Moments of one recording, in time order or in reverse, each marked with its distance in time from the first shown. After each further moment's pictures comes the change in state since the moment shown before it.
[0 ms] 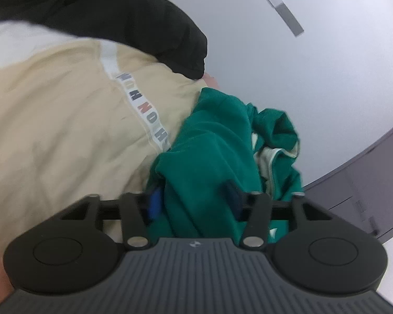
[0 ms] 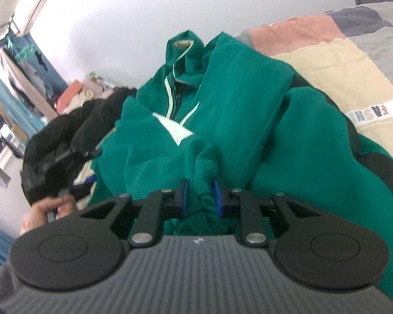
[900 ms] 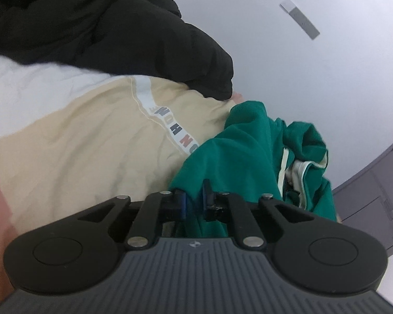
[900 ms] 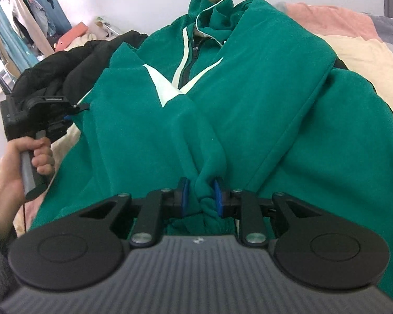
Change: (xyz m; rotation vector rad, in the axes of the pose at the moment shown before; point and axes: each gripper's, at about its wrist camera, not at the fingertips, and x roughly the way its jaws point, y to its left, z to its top) left arm -0.026 0.019 0.023 0.062 -0.044 0.122; right arm 0.045 0.040 -0.016 -0.189 0.155 -0.054
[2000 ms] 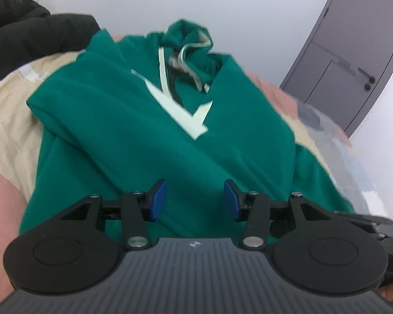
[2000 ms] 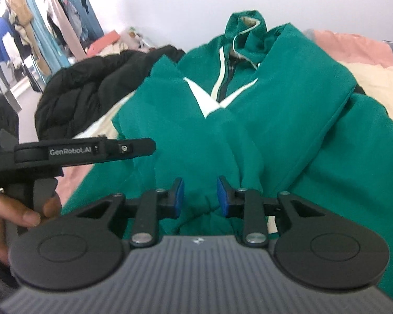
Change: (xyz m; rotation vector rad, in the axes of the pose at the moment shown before) left arm -0.095 -0.130 -0.154 0.534 0.231 -0.145; right arm -0.024 0.023 -0.015 -0.105 -0.081 0.096
